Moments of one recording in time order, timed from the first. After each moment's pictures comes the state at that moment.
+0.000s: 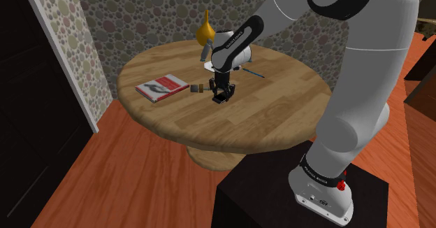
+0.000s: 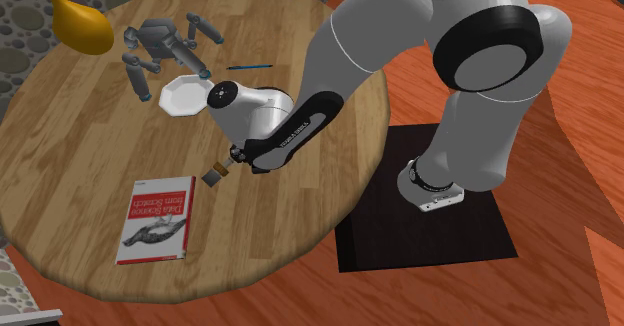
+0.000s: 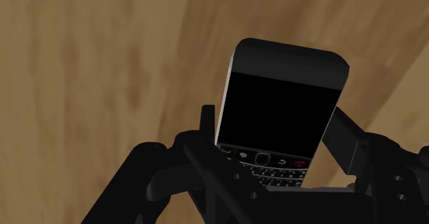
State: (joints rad) arm -0.24 0.26 0.09 -2.21 -0.10 2.43 1.32
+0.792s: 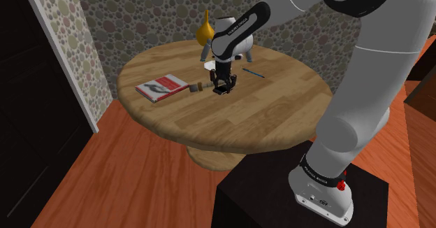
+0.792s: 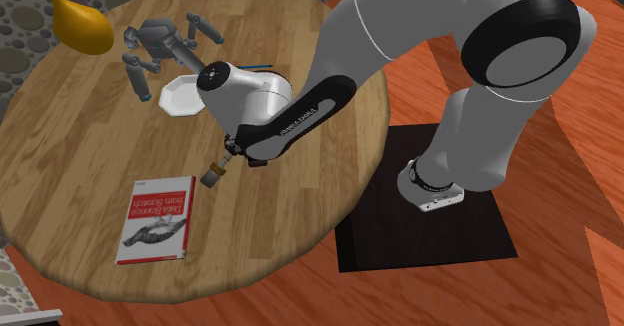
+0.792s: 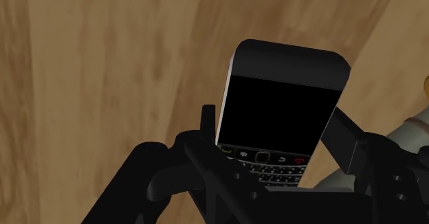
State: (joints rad) arm -0.25 0.17 0.10 -2.19 -0.08 2.31 1.30
